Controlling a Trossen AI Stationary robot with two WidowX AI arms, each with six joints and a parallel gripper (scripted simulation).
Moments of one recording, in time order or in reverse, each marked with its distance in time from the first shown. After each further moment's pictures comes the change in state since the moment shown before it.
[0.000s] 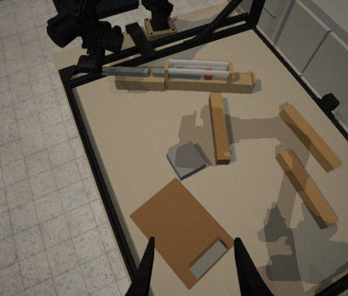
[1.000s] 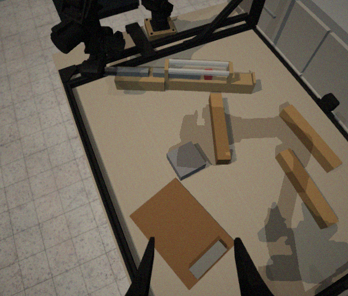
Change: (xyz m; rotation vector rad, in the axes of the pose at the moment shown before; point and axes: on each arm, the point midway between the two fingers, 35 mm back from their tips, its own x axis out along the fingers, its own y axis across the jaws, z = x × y) left arm 0.000 0.000 0.000 0.000 0.000 0.000; right arm 0.020 0.002 0.001 -0.002 -0.002 0.004
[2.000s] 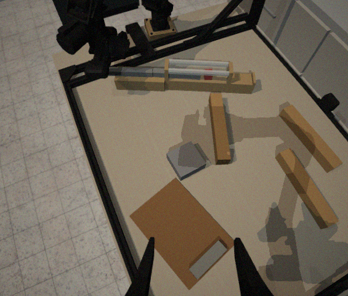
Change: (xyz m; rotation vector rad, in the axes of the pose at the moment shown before) left arm 0.000 0.000 0.000 0.000 0.000 0.001; right arm 0.000 0.000 0.013 -0.004 0.002 0.002
